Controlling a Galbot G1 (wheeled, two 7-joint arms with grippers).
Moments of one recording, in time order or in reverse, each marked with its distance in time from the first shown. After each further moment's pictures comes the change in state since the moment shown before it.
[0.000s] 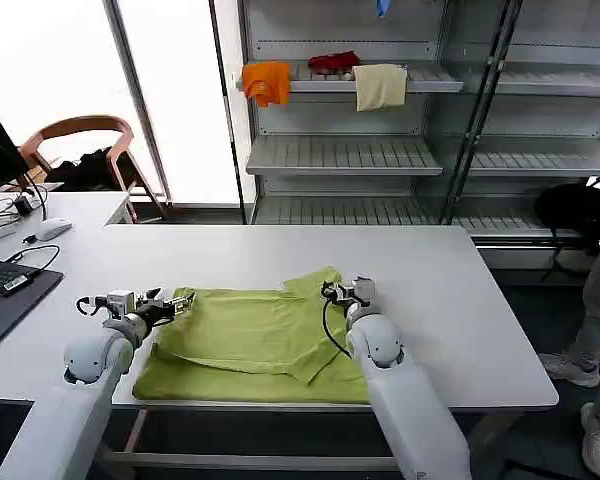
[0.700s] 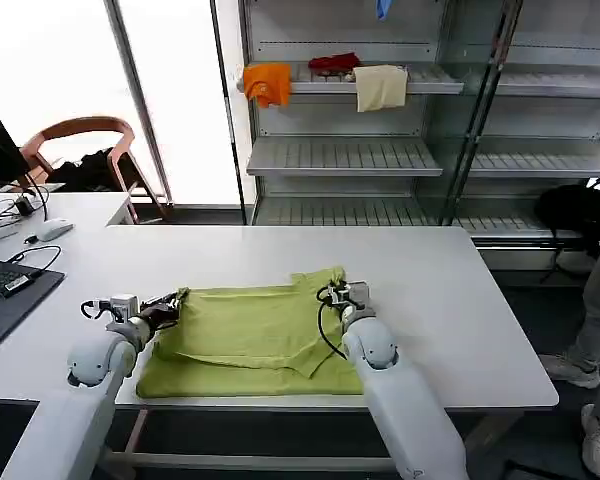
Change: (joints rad) left arm 0.016 -0.010 -0.005 -0.003 0.001 -0.002 0.024; right arm -0.007 -0.012 -0.019 0.006 0.018 0.000 -0.007
